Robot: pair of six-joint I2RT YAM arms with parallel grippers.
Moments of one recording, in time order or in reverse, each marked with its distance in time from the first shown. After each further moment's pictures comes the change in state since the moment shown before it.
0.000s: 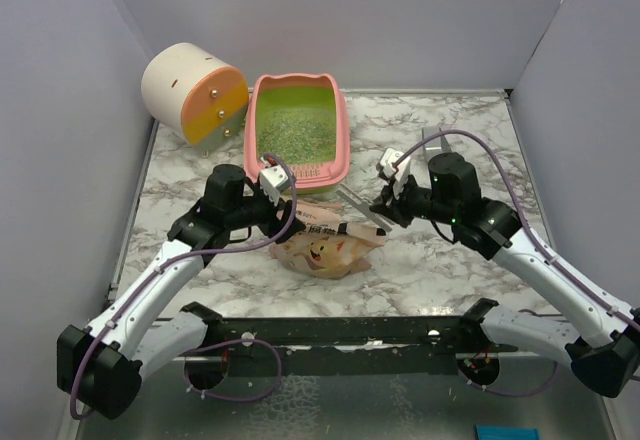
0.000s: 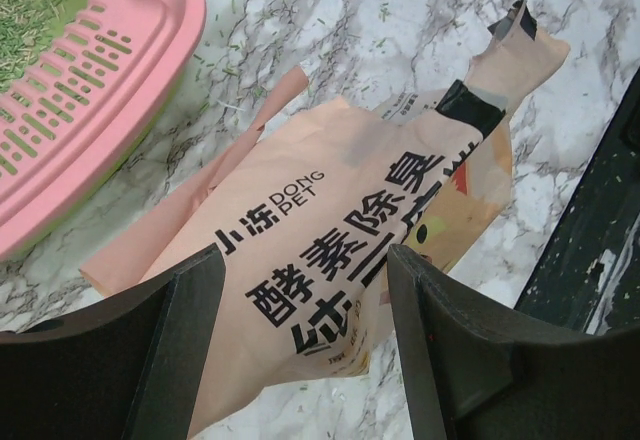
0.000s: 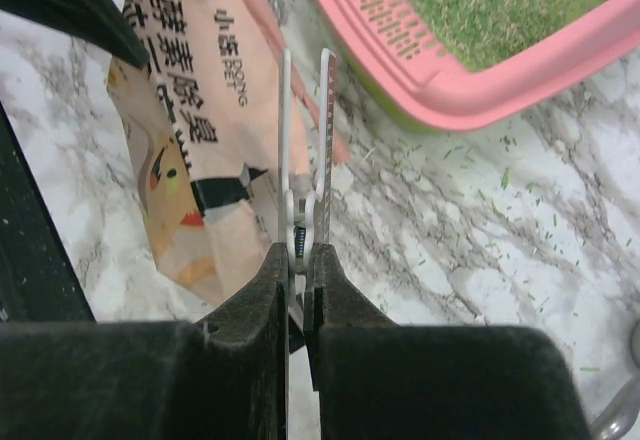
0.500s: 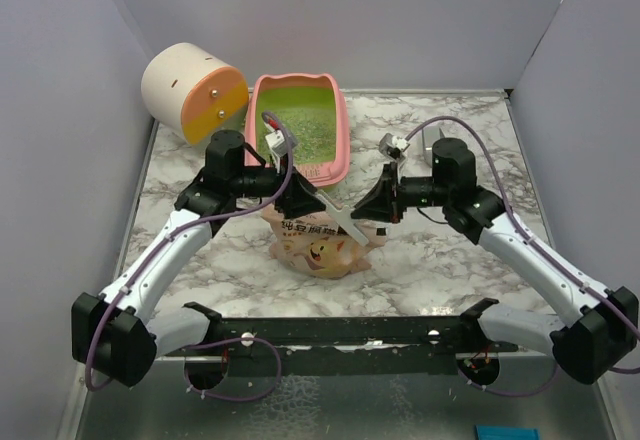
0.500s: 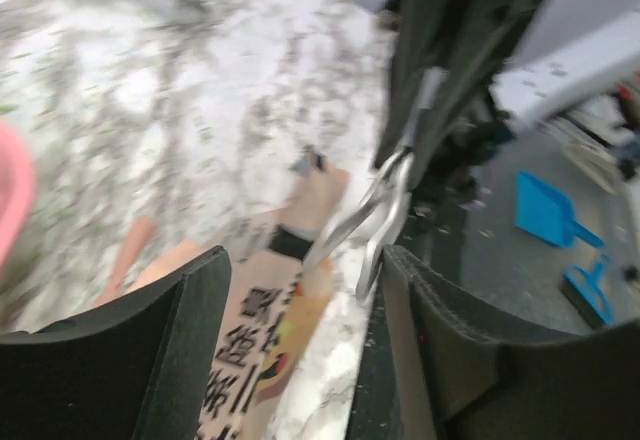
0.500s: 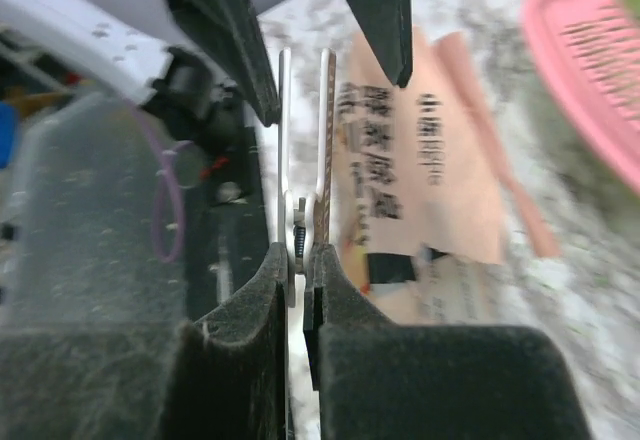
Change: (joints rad) left arm 0.044 0.190 0.165 0.245 0.511 -0.322; right arm -0.121 0.114 -0.120 0.357 -0.646 0.409
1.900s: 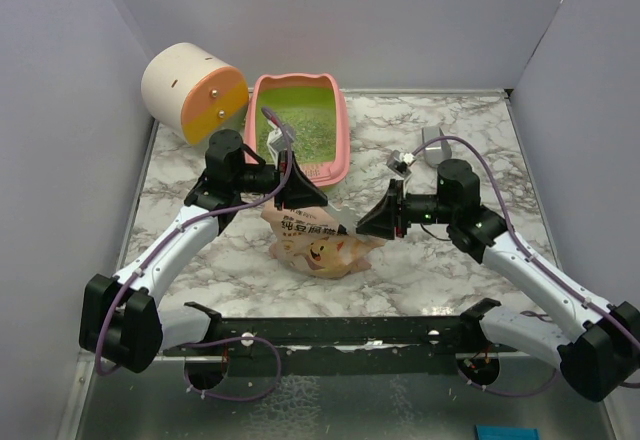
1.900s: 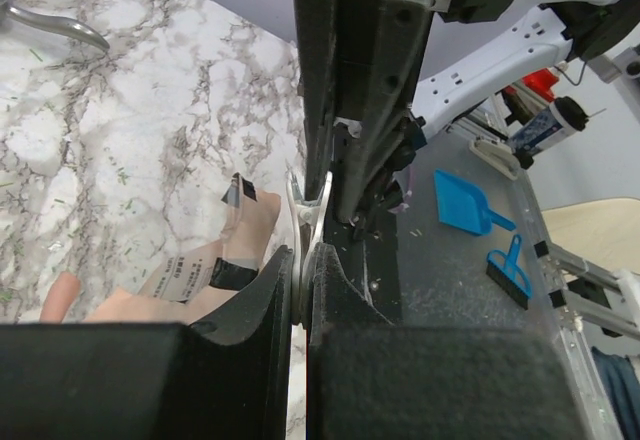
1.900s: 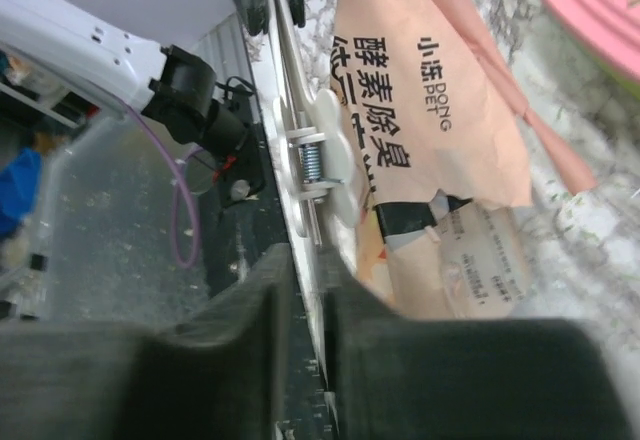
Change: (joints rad) left arm 0.019 0.058 -0.052 0.307 0.150 -0.216; right arm -0.001 -0.116 -0.144 0.037 0.106 0.108
